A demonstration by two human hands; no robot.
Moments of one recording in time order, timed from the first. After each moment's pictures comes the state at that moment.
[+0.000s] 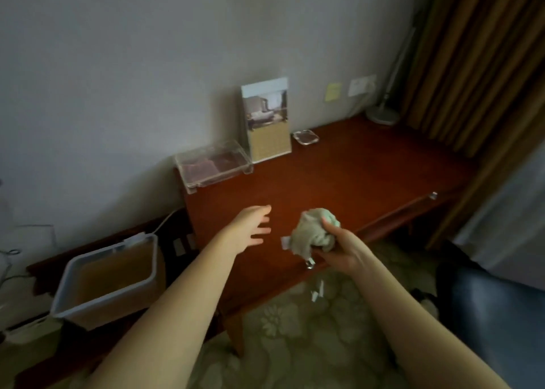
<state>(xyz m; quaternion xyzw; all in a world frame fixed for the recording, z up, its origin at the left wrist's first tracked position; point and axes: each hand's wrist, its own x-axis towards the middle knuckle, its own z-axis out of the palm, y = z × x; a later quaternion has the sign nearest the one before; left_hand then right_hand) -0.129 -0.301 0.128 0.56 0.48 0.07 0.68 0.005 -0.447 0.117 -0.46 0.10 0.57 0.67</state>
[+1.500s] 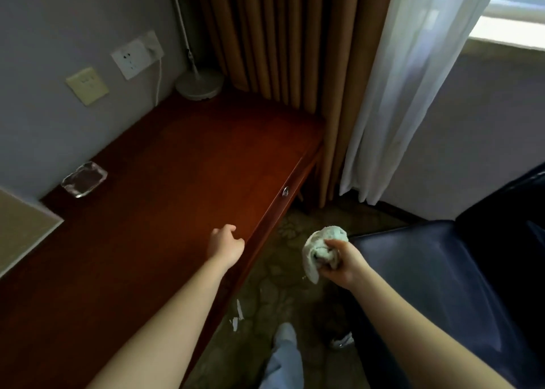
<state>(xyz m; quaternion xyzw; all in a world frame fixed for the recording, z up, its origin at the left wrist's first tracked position) 0.383 -0.403 -0.019 0.84 0.39 -0.12 0.35 0.453 -0.628 -0.052 -0.45 0.37 0.38 0.72</state>
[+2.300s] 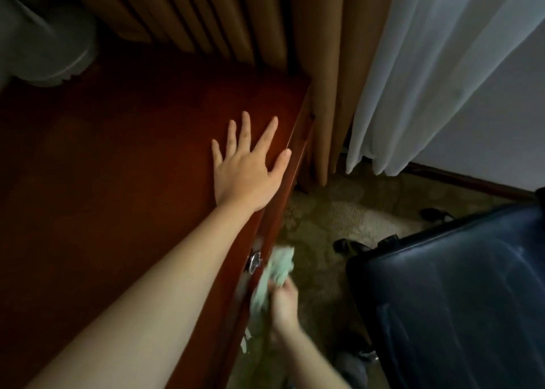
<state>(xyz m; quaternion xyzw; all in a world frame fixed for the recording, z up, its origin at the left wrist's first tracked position) 0.725 -0.407 -0.130 0.99 0.07 -0.07 0.05 0.558 -0.486 -0.239 -0.49 0.39 0.31 0.72</state>
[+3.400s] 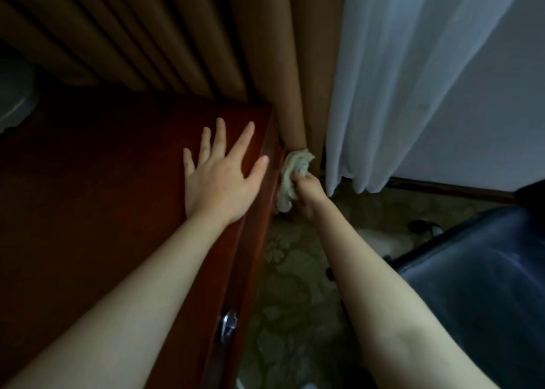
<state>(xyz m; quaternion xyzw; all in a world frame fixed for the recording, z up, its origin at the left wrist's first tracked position) 0.778 -0.407 -0.144 1.00 0.05 -0.05 0.03 0.830 -0.541 -0.286 -0.54 0.29 0.26 0.75</state>
